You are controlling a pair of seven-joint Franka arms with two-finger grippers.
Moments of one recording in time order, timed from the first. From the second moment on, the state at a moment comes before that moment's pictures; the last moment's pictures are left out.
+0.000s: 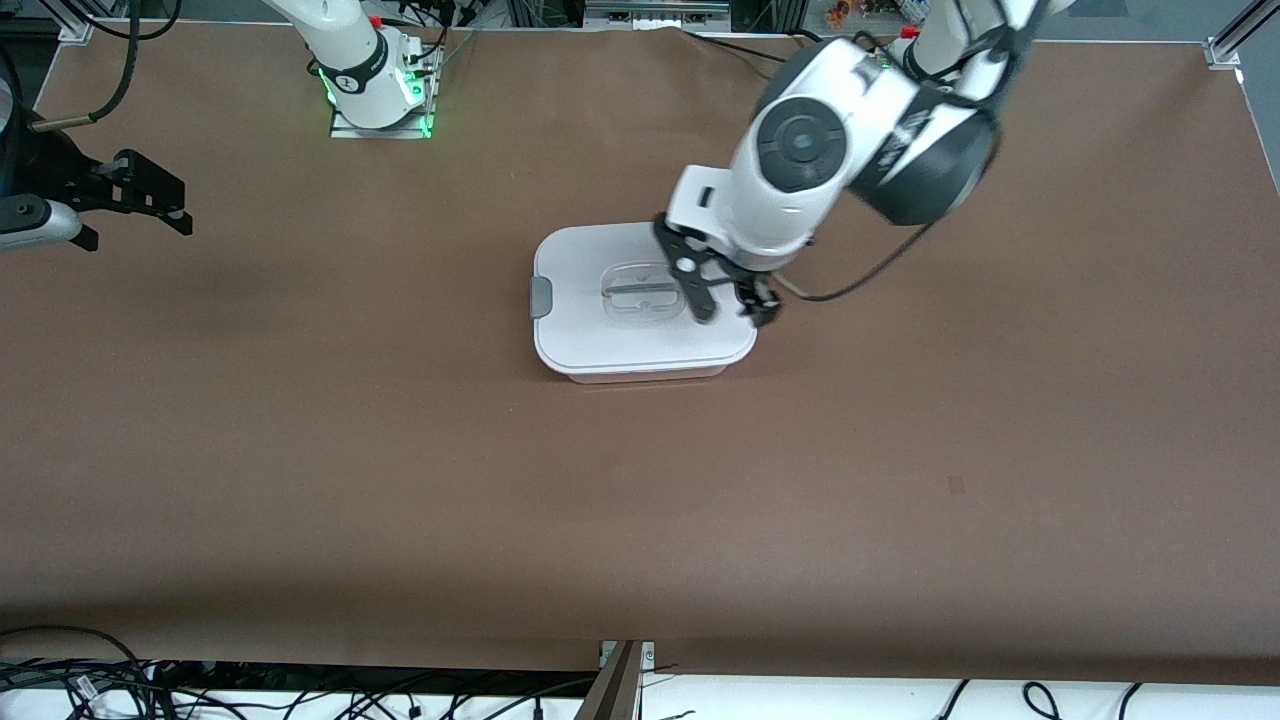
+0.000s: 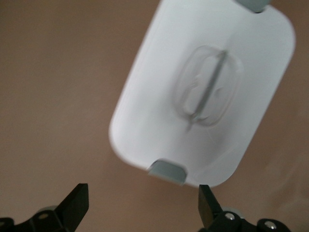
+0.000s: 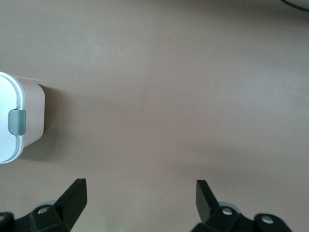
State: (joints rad) left arm -0.53 0.42 -0.03 -1.33 -0.07 1.64 0.47; right arm 0.15 0.04 -0.09 -1.49 0.01 1.52 -0.14
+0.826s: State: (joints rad) left arm -0.32 0.25 0.20 -1.25 -0.05 1.36 0.36; right arm 0.15 0.04 -0.09 -1.49 0.01 1.52 -0.14
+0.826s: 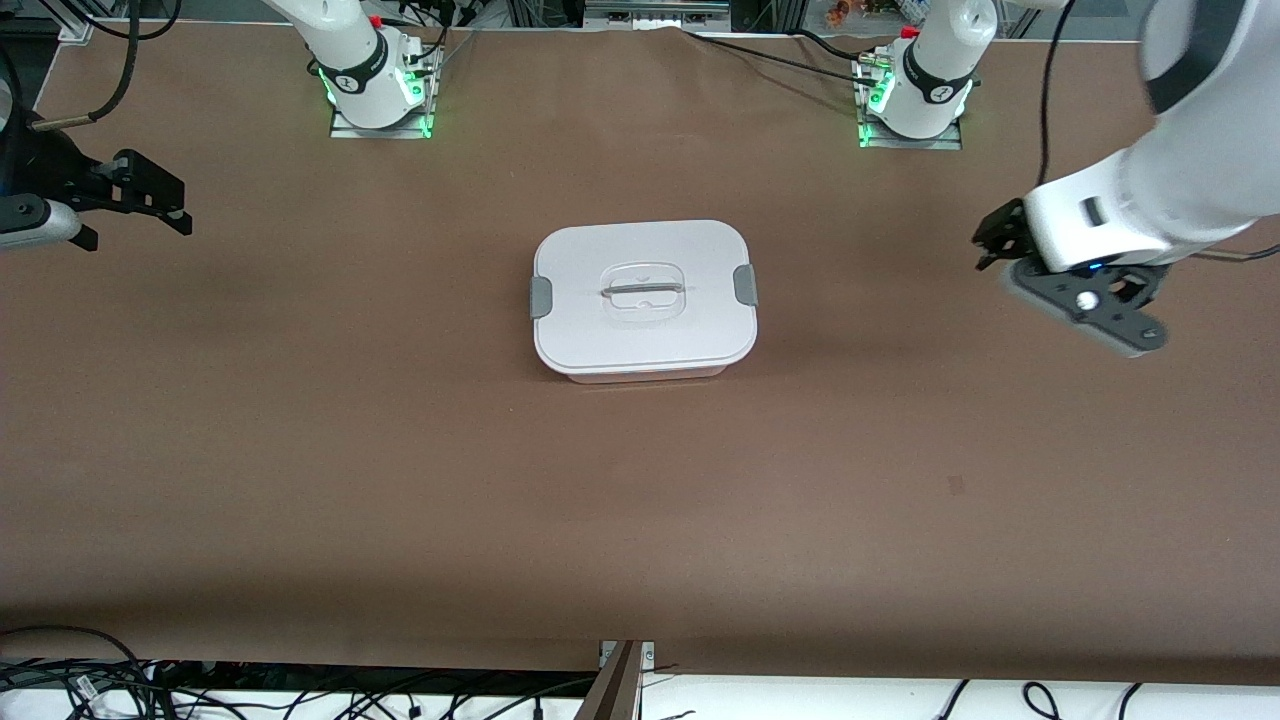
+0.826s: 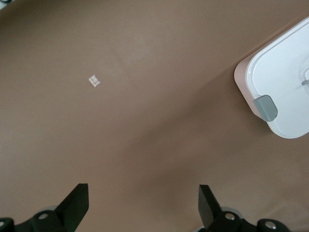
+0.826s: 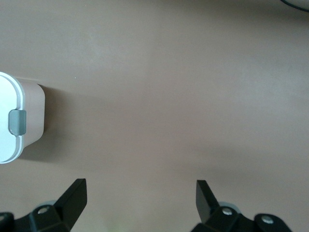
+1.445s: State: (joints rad) left arm -0.05 0.04 -0.06 -1.56 0.00 1.54 0.05; right arm 0.15 0.04 -0.09 -1.49 0.01 1.52 -0.14
